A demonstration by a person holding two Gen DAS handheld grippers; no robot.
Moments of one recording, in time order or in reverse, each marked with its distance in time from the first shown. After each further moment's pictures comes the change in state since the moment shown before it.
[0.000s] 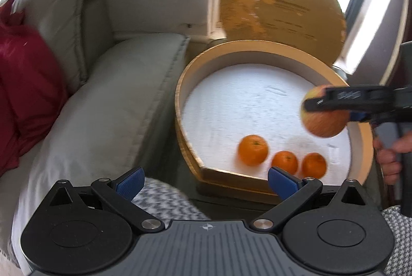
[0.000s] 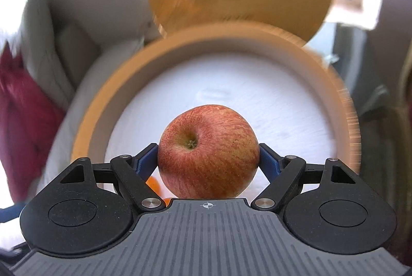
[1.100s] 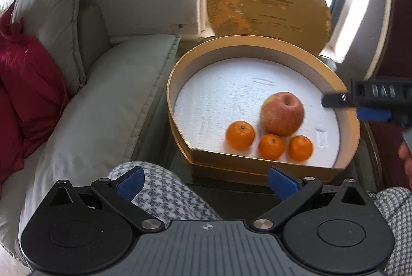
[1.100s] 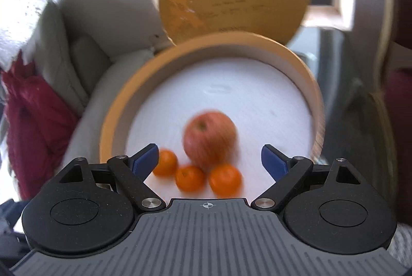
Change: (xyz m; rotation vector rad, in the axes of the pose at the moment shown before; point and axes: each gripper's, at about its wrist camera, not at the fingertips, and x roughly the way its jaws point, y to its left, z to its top) left arm -0.032 -0.024 -0.020 0.079 -0.007 -0.005; right arm -0.107 0.014 -0.052 0.068 -0.077 -0.022
